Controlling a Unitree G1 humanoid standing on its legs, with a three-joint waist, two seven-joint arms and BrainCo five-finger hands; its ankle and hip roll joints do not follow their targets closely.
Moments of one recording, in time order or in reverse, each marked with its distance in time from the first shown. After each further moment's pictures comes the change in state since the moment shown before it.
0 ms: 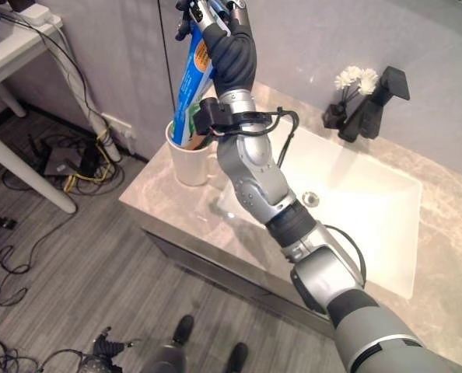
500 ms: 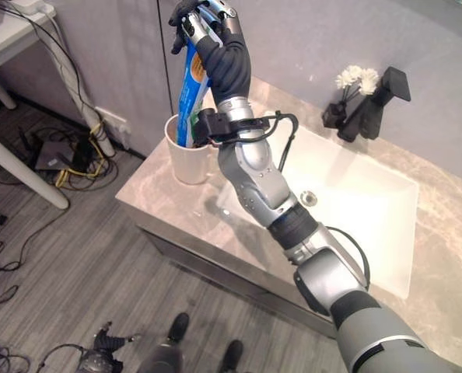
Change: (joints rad) left arm -0.017 0.000 0.001 0.003 -0.001 0.000 0.000; right arm 0.008 -0.025 0.029 -0.002 -0.043 0.015 0.027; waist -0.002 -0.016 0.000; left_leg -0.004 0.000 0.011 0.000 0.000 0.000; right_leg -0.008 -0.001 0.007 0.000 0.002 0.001
